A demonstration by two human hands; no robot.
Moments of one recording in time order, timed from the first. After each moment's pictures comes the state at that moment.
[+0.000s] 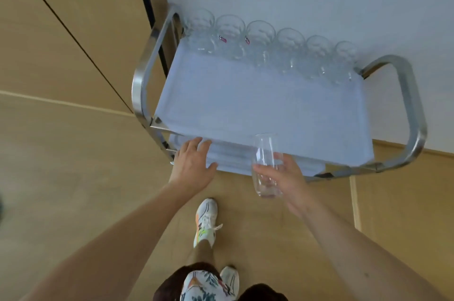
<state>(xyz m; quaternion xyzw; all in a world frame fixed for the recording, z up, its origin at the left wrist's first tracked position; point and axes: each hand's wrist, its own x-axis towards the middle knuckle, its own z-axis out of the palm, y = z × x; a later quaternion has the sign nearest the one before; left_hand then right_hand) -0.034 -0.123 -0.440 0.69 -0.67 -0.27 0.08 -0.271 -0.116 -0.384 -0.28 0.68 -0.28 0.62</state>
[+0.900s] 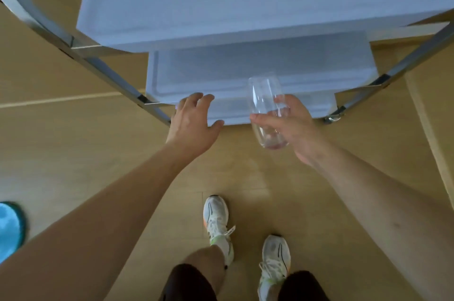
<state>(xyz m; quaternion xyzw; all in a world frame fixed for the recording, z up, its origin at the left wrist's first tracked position) -0.079 -0.087 -0.608 0.65 -0.73 -0.18 0.05 -0.303 -0.062 -0.602 -0.29 0.64 -0.34 0.62</state>
